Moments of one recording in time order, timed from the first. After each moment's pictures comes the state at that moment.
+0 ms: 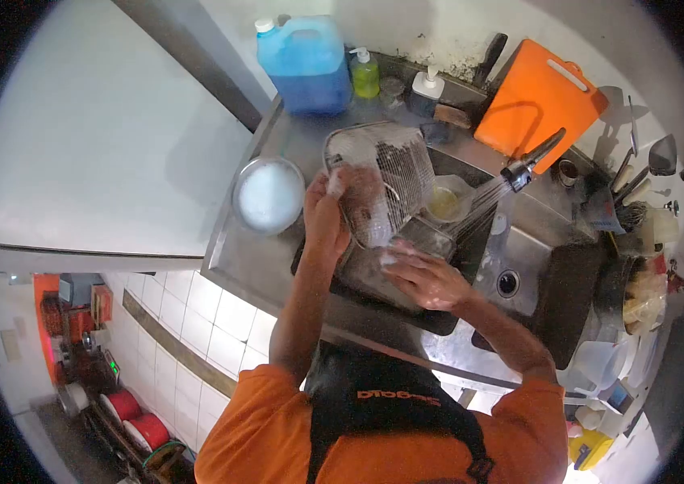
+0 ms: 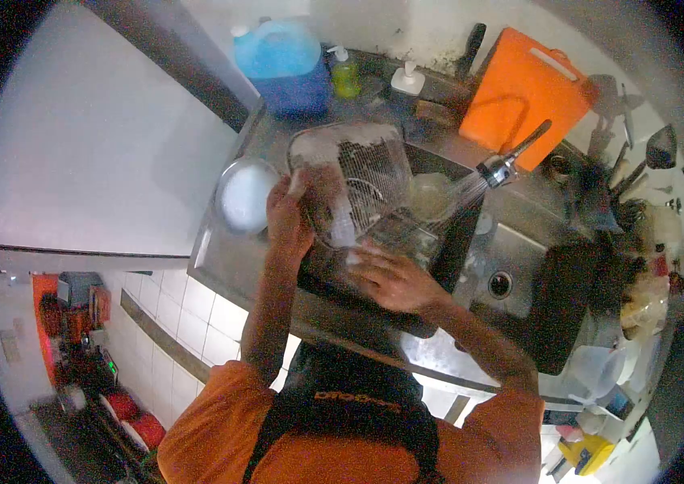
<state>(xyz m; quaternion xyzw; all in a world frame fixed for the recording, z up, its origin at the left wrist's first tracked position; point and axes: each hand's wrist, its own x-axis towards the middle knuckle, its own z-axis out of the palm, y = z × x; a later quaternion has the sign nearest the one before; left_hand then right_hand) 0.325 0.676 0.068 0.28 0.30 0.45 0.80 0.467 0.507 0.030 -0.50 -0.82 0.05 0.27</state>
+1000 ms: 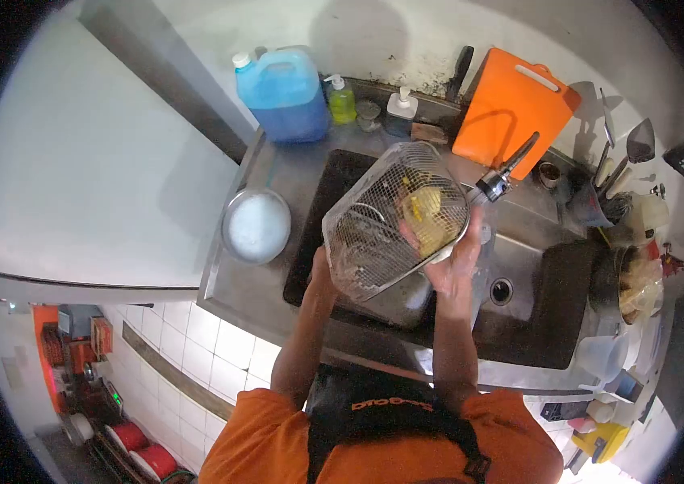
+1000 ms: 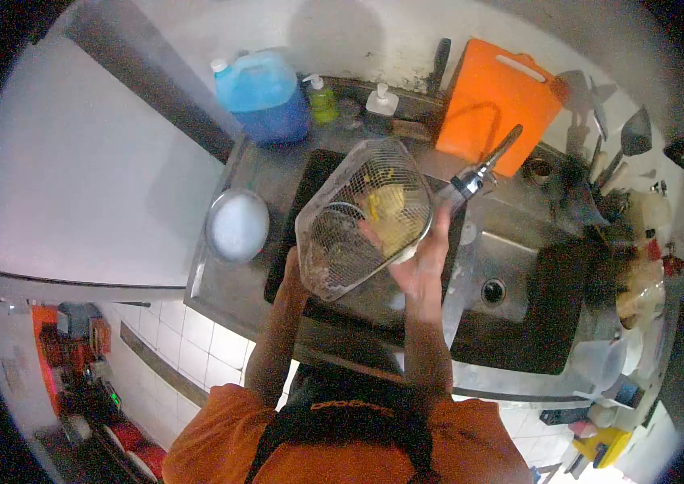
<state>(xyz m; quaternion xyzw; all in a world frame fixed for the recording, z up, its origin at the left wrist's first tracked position) 0.300 0.650 -0.049 0.20 0.35 0.31 0.86 0.498 0.539 0.078 -0.11 0.01 0.55 0.83</state>
